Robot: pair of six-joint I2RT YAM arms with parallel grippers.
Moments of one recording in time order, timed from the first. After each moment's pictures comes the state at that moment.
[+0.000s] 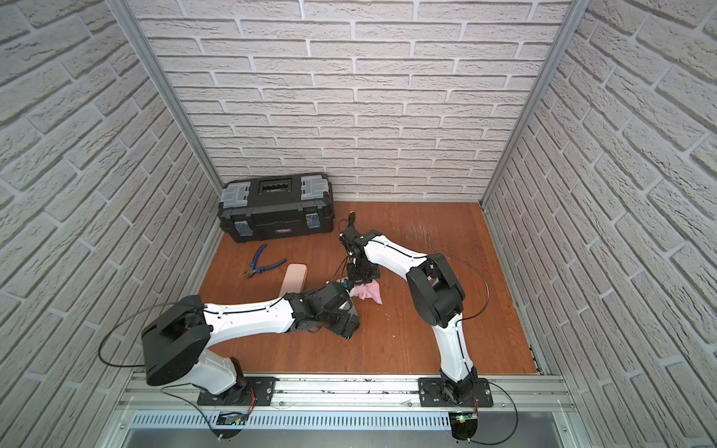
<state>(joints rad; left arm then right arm) -1.03 1.53 0.81 -0.32 0.00 -0.47 0.61 2.08 1.65 -1.02 -0.04 0.47</state>
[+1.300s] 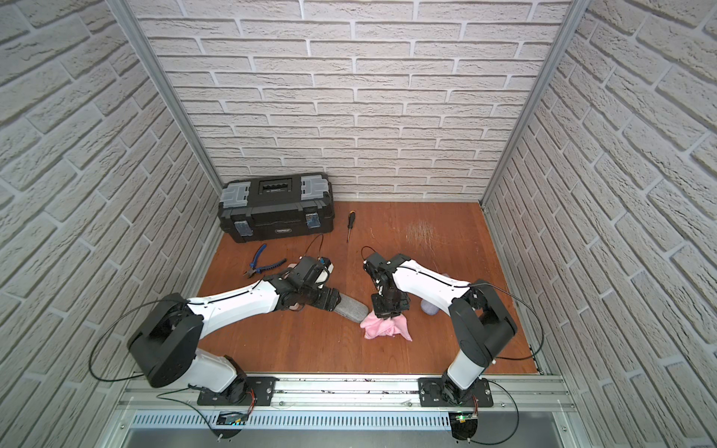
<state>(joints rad) -0.70 1.50 0.81 -0.33 0.10 -0.35 0.62 1.69 1.12 -1.07 -0.11 0.48</state>
